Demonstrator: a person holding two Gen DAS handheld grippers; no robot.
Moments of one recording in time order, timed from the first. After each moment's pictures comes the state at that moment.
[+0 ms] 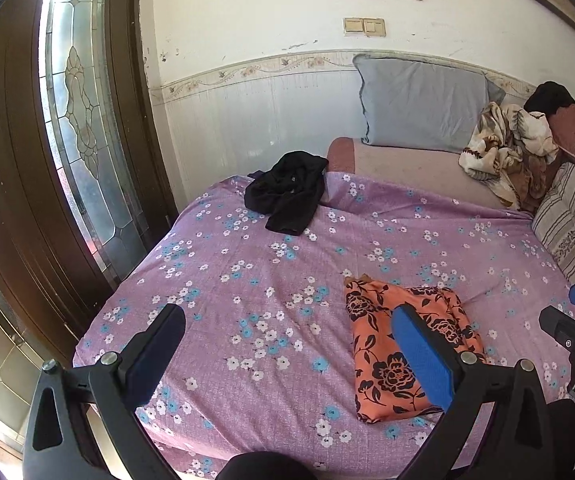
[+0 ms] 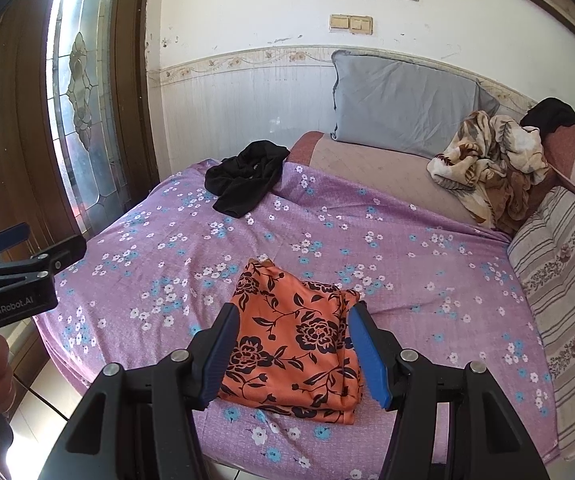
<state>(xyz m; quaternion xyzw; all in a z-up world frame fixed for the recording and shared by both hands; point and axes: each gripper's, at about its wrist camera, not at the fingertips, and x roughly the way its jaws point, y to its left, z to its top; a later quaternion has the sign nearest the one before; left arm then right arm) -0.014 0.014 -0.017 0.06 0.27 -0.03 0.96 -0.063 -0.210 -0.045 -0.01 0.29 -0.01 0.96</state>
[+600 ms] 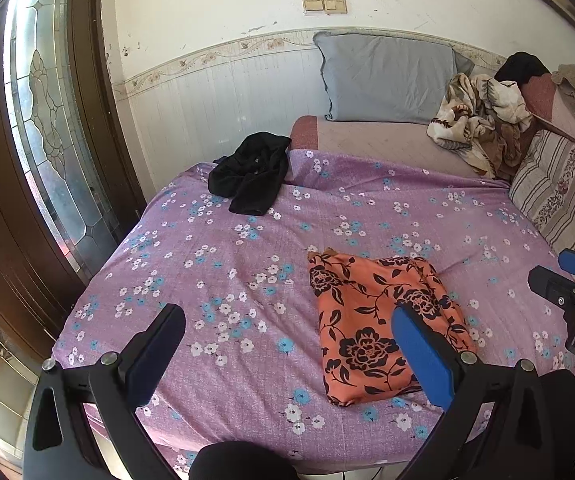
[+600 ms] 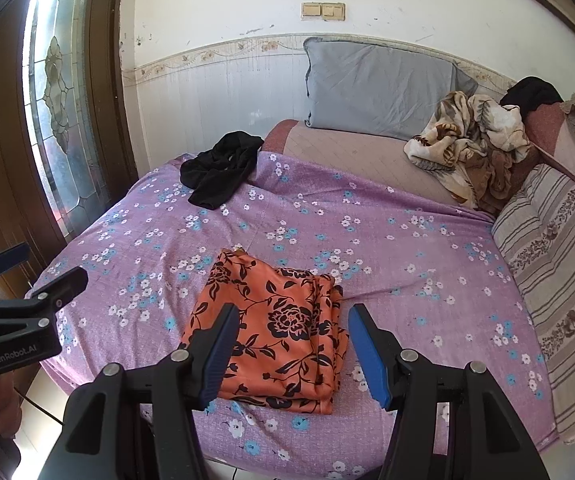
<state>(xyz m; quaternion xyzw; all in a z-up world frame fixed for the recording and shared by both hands) -0.017 -0.024 -0.055 0.08 0.30 -0.08 0.95 -0.060 -0.238 -0.063 0.01 0.31 -0.04 0.95</state>
